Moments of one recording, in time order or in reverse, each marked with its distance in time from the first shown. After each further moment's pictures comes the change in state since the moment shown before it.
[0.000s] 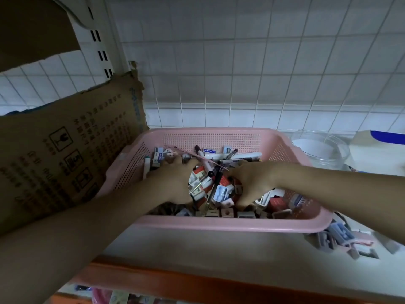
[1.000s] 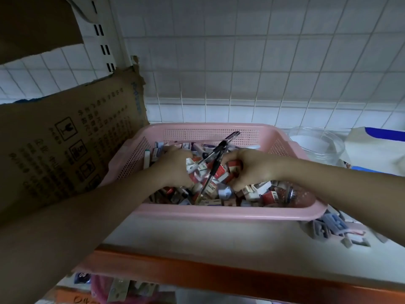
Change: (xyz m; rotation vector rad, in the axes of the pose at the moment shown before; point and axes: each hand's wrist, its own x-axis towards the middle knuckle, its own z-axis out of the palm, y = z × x) left_hand -0.002 -0.002 -0.003 -0.290 0.154 -0.045; right_hand -0.005 0.006 0.005 0.521 0.195 -0.039
